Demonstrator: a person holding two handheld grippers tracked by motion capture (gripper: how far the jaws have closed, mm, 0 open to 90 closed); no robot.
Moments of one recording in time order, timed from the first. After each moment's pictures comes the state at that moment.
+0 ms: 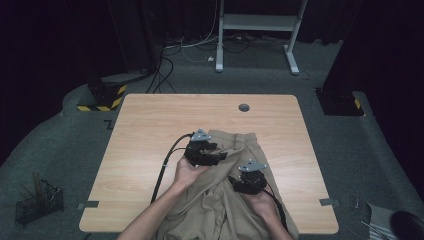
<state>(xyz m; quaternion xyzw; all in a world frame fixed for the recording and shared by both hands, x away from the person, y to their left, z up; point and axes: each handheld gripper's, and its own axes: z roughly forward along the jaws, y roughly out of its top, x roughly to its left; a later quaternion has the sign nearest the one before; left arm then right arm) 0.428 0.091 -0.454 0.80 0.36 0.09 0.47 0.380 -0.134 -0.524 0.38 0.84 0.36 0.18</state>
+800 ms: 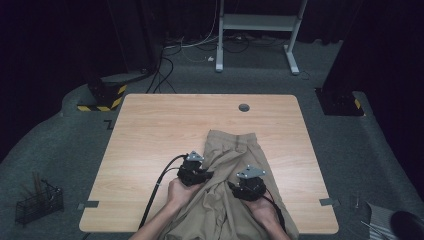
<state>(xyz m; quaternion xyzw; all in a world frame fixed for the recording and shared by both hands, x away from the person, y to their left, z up) 0.400 0.105 -0.517 0.82 0.40 0.05 0.40 0.360 -0.129 -0.522 0.36 0.85 0.35 0.17</state>
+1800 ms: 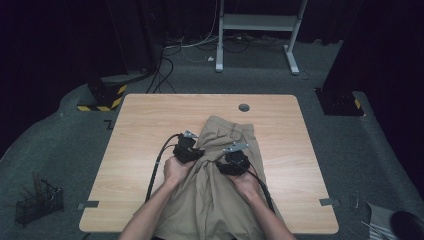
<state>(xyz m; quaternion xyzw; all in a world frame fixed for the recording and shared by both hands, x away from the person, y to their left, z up) 0.463 0.130 -0.496 0.81 0.44 0.08 0.38 0.433 -0.089 -0.514 0.38 0.84 0.36 0.15</state>
